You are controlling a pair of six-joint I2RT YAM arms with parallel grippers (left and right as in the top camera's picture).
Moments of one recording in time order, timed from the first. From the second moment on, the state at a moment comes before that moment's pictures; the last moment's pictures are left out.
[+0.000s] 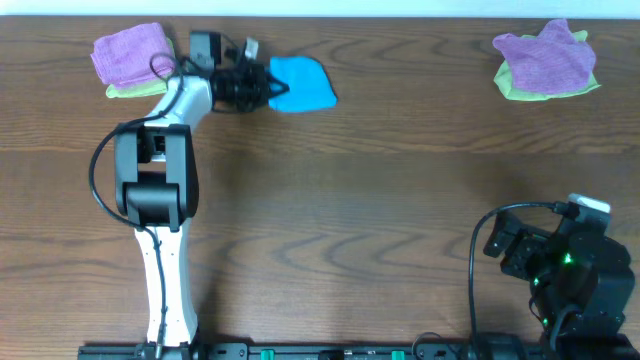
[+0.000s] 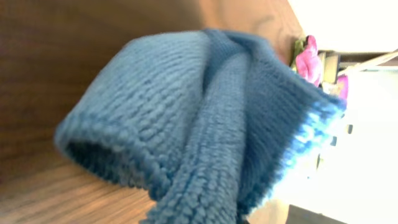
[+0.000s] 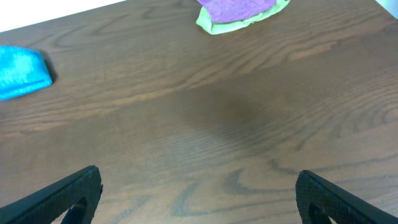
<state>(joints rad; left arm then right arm) -0.05 2.43 1.87 -0.45 0.93 -0.47 -0.03 0.54 0.88 -0.98 0.15 0.26</state>
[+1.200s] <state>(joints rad) 0.32 2.43 2.44 -0.98 0.59 0.02 -0.03 0.54 0.88 -1.01 0.15 0.26</state>
